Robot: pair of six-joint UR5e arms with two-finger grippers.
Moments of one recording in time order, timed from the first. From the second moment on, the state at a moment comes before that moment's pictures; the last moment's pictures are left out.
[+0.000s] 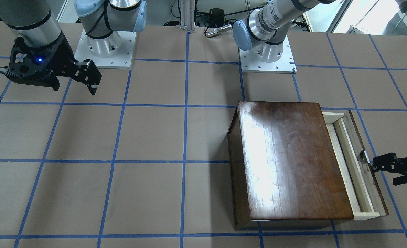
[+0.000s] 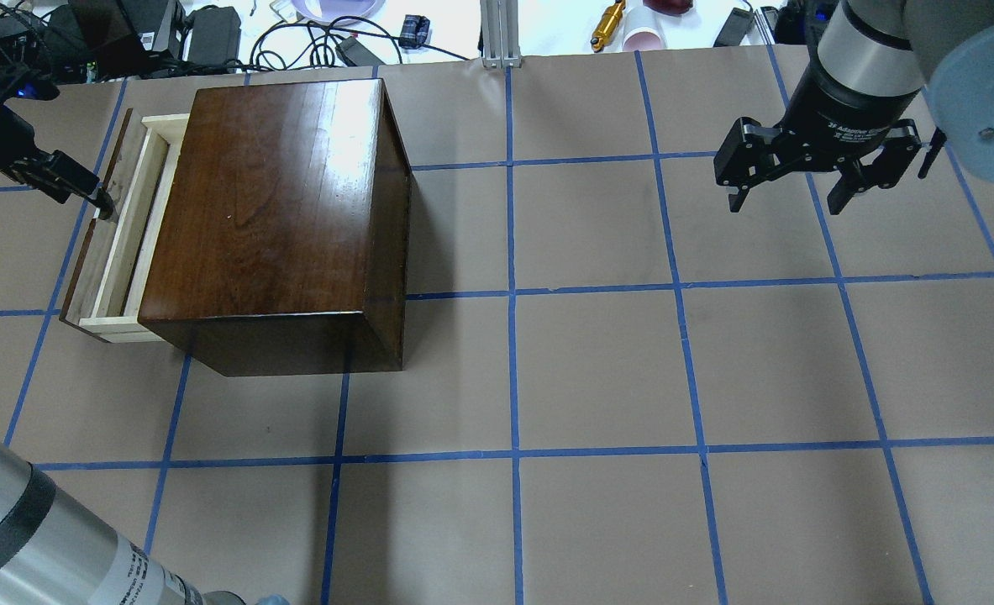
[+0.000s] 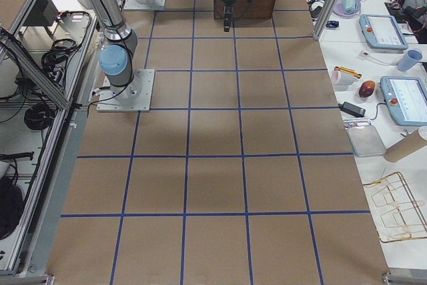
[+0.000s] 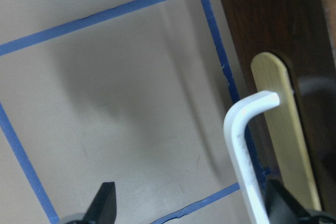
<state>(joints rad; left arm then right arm) -1.01 -2.14 -1.29 -1.42 1.44 0.91 1.52 -1.59 1.63 -1.60 -1.59 0.04</state>
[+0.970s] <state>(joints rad) -1.01 -2.16 -1.25 -1.42 1.46 0.95 1.52 -1.59 1.63 -1.60 -1.59 0.04</state>
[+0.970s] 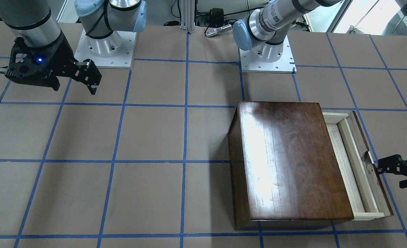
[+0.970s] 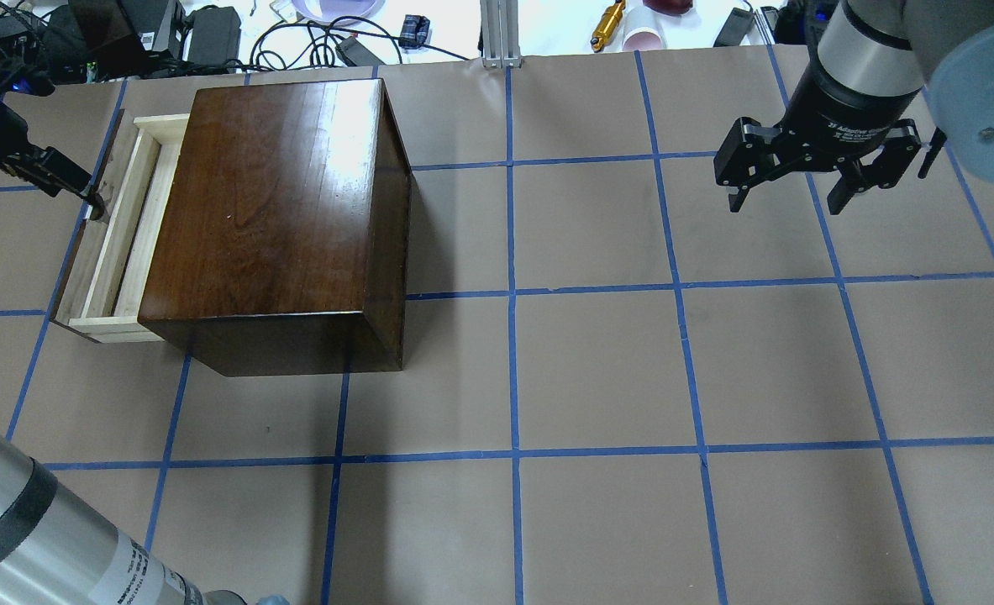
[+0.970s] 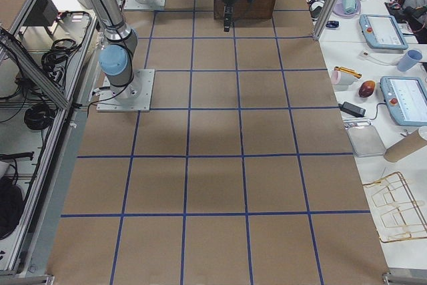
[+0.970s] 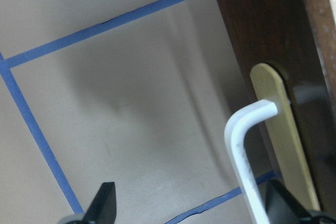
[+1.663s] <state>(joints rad) -1.00 -2.17 -1.23 -1.42 1.49 0.99 1.52 -1.59 1.63 -1.60 -1.59 0.04</state>
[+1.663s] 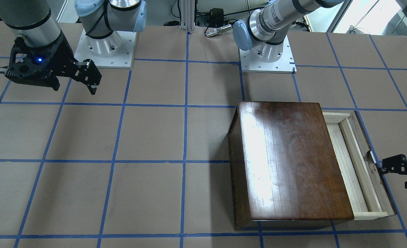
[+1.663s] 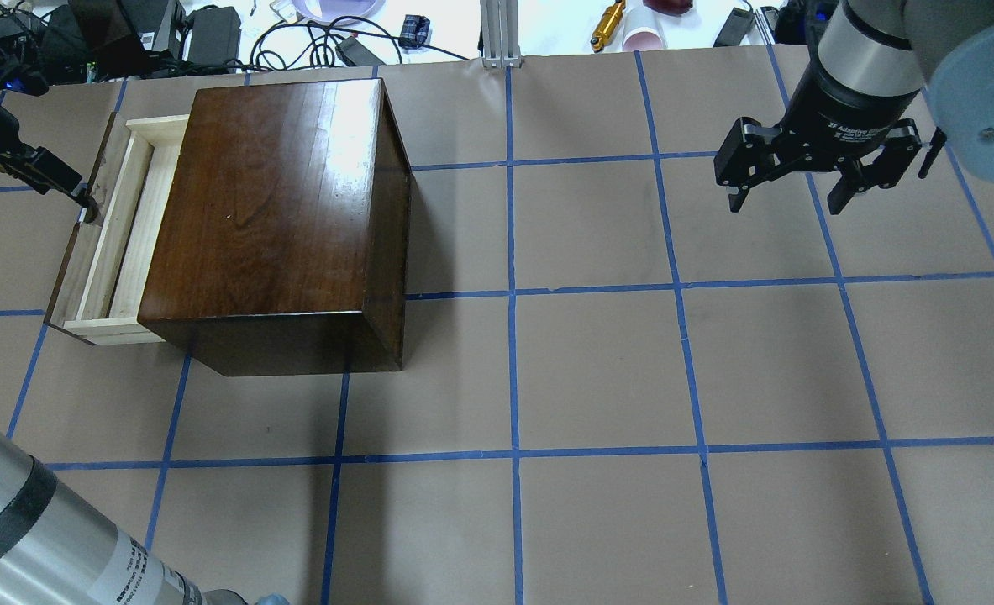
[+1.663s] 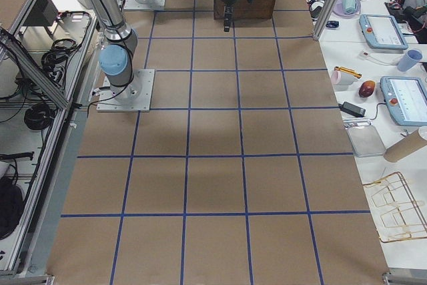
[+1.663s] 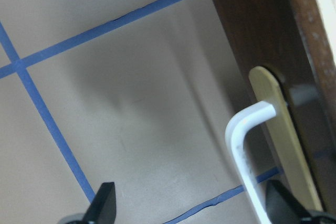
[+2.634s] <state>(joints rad) -0.95 -2.17 -1.20 -1.42 1.50 1.01 1.52 -1.59 1.63 -1.60 -1.59 0.04</state>
